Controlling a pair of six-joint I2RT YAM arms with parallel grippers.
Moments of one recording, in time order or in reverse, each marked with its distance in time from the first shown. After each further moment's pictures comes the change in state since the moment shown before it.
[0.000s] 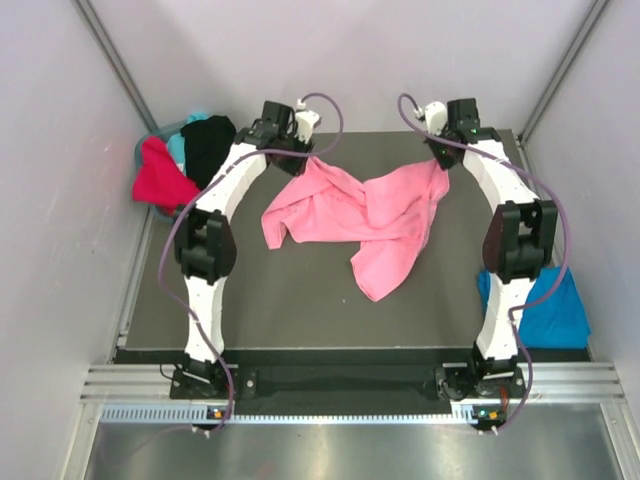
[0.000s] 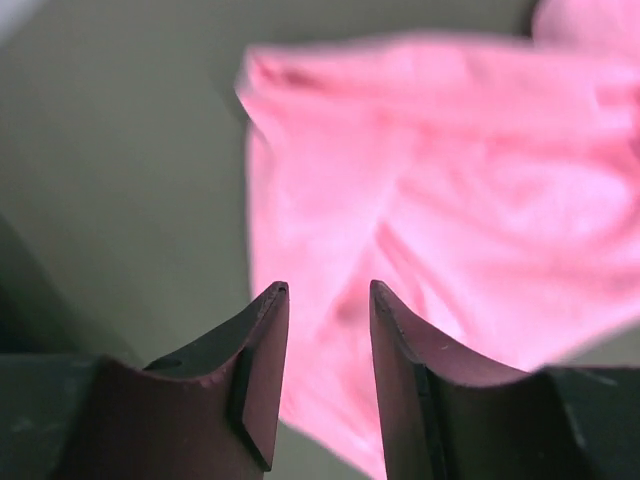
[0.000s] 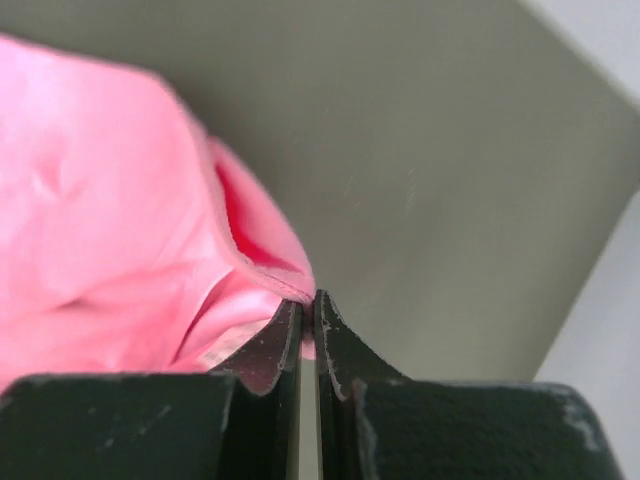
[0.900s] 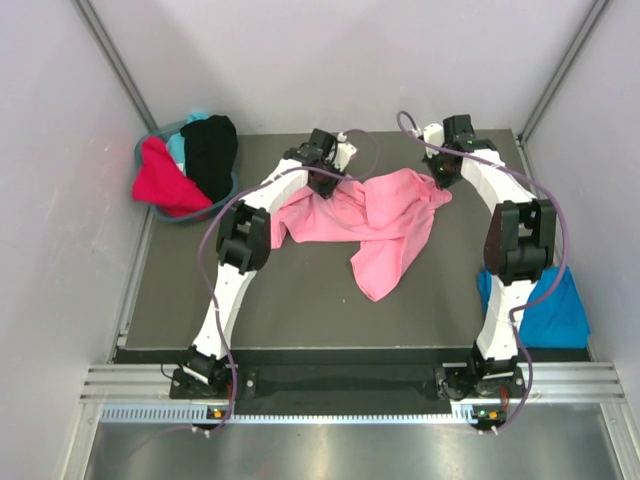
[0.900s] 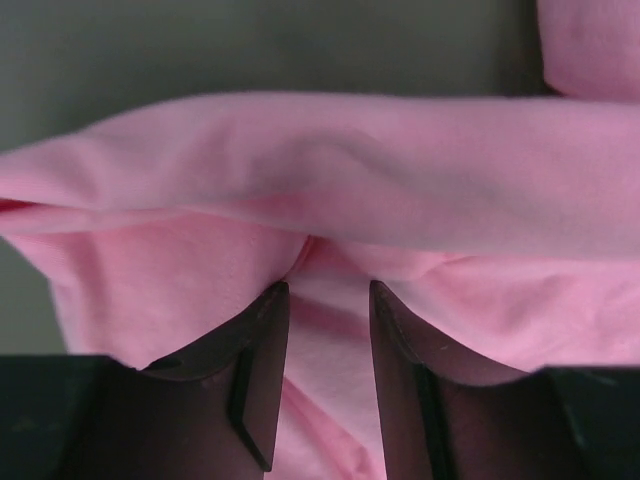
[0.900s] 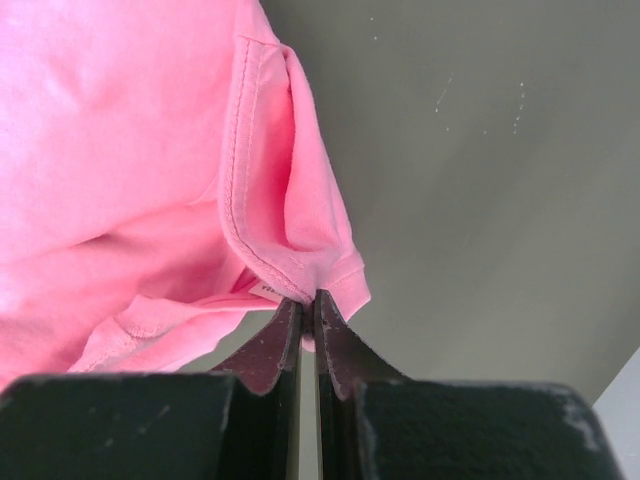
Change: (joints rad) left arm -0.127 0.286 0.086 -0.011 -0.074 0.022; right arm -0.004 -0.027 -0.173 -0.058 -0.018 0.050
